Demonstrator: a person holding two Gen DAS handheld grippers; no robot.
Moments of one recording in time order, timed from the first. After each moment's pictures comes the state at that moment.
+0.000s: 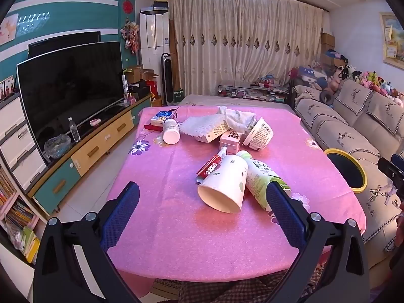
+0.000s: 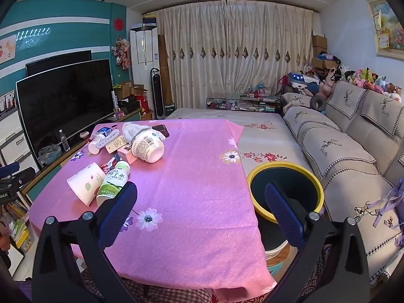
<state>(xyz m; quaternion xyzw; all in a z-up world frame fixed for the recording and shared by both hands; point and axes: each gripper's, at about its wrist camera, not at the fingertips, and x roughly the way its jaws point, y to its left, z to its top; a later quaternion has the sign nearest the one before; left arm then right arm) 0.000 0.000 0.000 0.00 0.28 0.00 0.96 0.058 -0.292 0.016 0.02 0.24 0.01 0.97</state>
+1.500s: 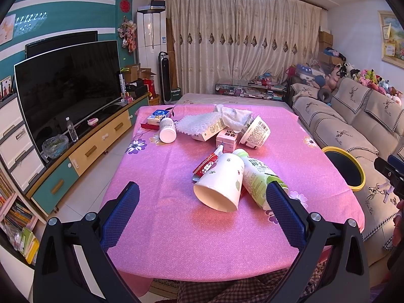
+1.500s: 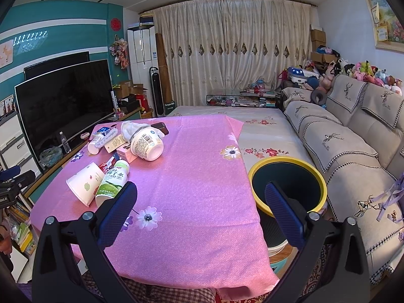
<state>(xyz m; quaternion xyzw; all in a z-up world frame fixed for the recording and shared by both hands) 0.002 -0.004 0.001 0.01 0.29 0.00 0.96 0.062 -0.295 0.012 0.03 0.25 0.01 0.97</state>
